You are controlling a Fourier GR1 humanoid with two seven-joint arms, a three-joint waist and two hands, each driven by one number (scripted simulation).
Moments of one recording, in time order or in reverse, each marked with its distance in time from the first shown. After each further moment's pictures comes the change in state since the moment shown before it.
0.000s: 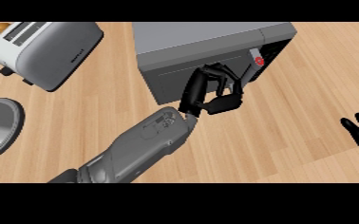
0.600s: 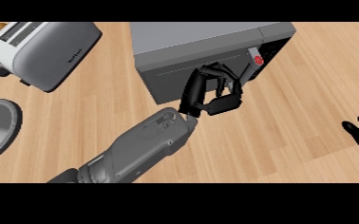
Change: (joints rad) left arm -0.003 0.000 -0.022 0.010 0.053 0.039 -0.106; right arm -0.019 -0.040 0.005 -0.040 -0.059 0.031 0.026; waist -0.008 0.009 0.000
